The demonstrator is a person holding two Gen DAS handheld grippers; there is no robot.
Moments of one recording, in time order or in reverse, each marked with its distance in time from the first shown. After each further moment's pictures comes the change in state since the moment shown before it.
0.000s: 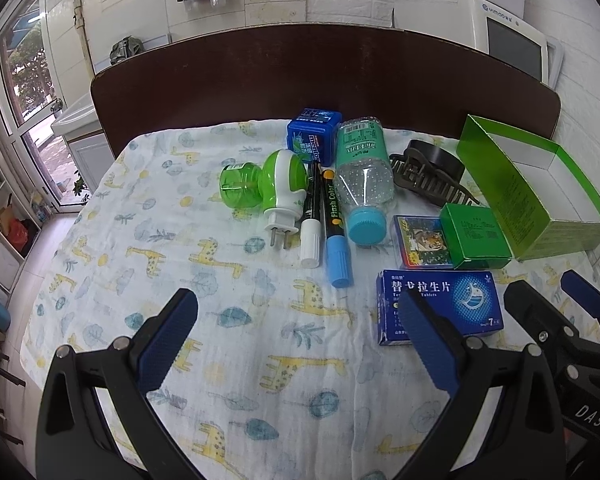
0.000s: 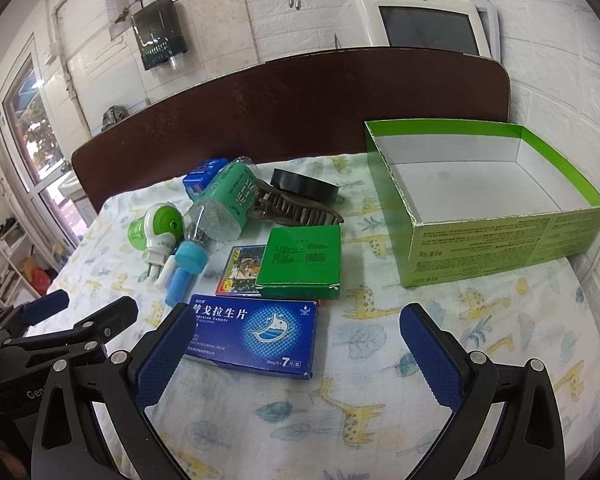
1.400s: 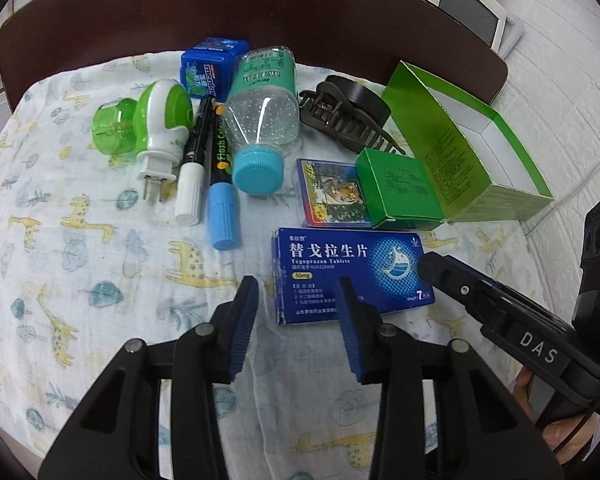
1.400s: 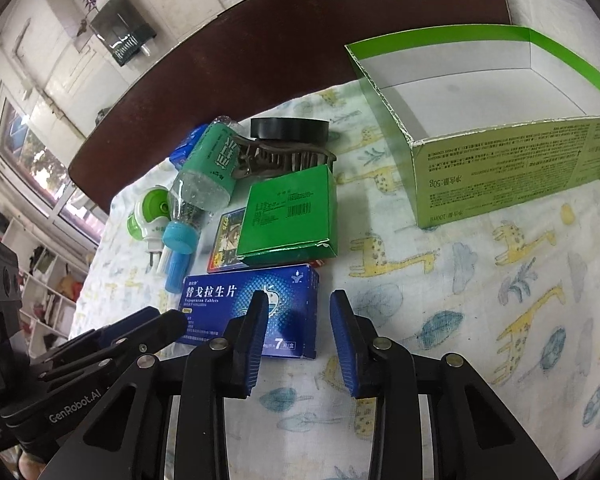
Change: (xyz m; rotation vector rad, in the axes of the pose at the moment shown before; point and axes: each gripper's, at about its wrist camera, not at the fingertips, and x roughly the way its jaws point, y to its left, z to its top) left arm 0.042 -0.027 -0.002 -0.009 0.239 -0.366; right arm 0.035 -0.034 -0.007 0.206 0.202 0.137
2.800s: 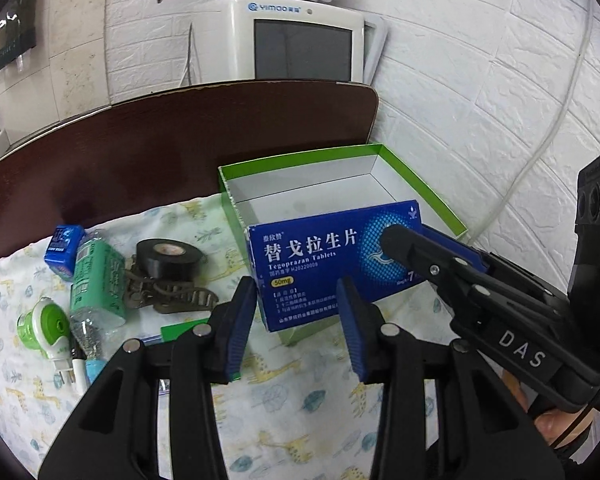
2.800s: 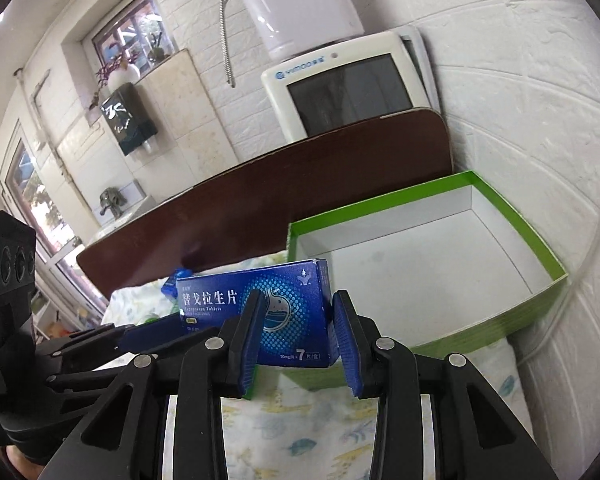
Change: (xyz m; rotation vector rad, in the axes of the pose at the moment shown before) left arm -0.023 -0.177 0.090 0.313 -0.137 -0.101; right arm -0.114 -0.063 0.093 -0.042 -0.309 -0.035
